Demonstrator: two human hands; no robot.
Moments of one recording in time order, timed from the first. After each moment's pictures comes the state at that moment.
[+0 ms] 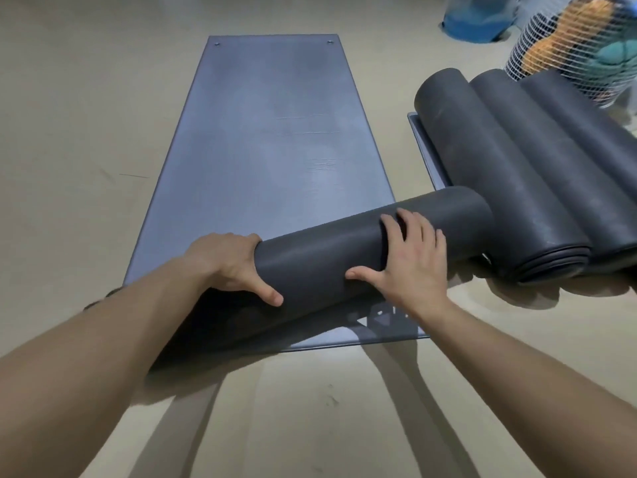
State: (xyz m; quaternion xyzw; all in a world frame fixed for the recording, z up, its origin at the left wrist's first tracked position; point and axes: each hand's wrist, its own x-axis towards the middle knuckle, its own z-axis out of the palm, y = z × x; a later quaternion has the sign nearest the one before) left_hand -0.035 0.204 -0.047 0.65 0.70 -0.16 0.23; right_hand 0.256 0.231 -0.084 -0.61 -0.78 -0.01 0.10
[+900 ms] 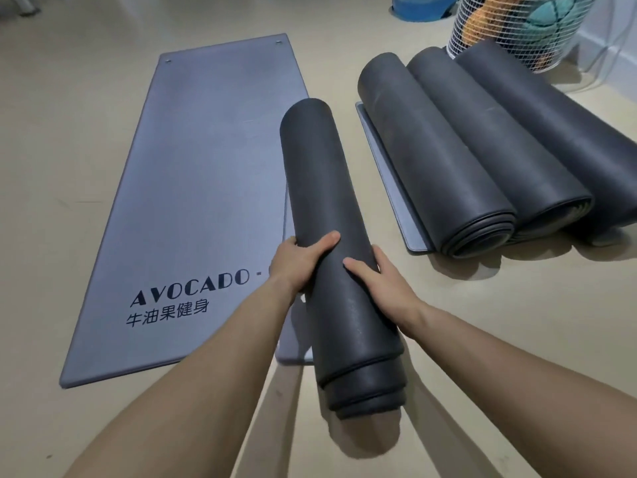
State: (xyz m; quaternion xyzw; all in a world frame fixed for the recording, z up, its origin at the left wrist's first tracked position) left_hand 0.178 0.224 -0.089 0.34 0.71 0.36 0.51; right_hand 0.360 0.211 -0.109 -0.58 -0.48 0.60 0.26
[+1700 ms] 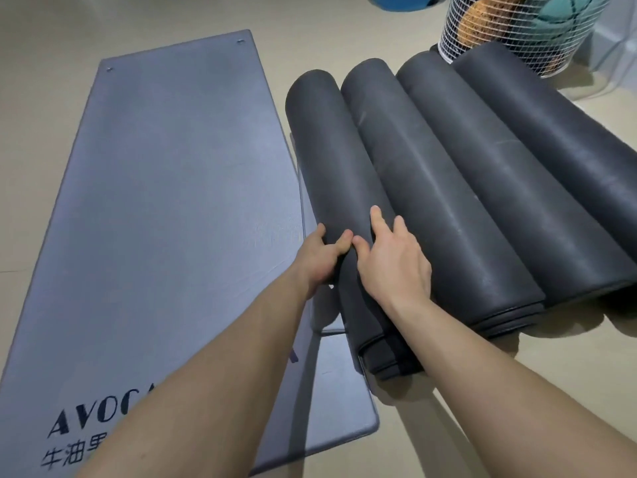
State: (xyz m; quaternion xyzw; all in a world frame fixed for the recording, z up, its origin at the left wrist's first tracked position) left_hand 0.228 0.445 -0.128 0.40 0.61 0.31 0.61; right_hand 0.363 0.408 -0.088 -0.74 -0.63 0.18 0.14
